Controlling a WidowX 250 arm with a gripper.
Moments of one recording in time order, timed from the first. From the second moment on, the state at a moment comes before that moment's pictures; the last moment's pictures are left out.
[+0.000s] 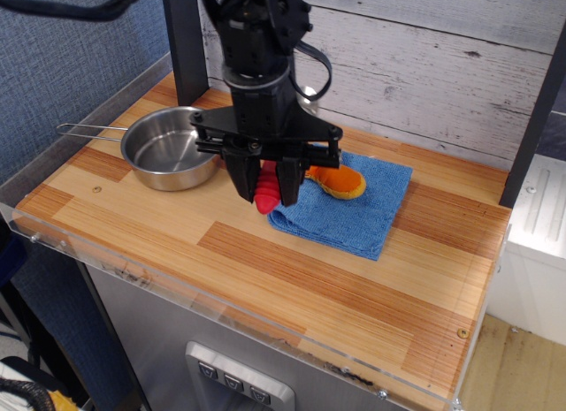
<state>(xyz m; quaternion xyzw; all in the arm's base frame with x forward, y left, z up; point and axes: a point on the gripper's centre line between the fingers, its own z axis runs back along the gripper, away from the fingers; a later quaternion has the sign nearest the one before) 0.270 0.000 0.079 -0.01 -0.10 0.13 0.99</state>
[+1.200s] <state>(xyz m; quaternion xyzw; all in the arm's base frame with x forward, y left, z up) 0.292 0.035 0.018 0.00 -0.07 0.17 0.98</state>
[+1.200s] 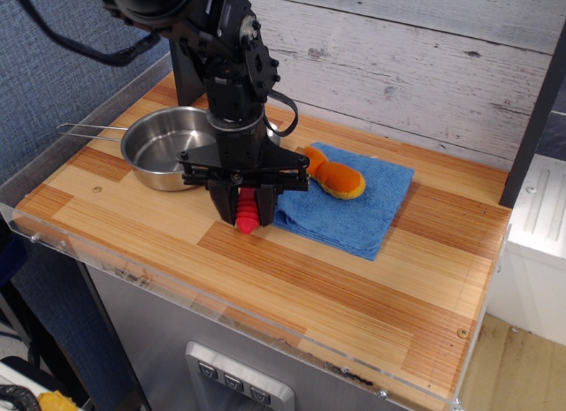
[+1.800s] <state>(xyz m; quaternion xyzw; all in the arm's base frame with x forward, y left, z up) 0.303 0.044 0.009 0.00 -0.06 0.17 0.98</state>
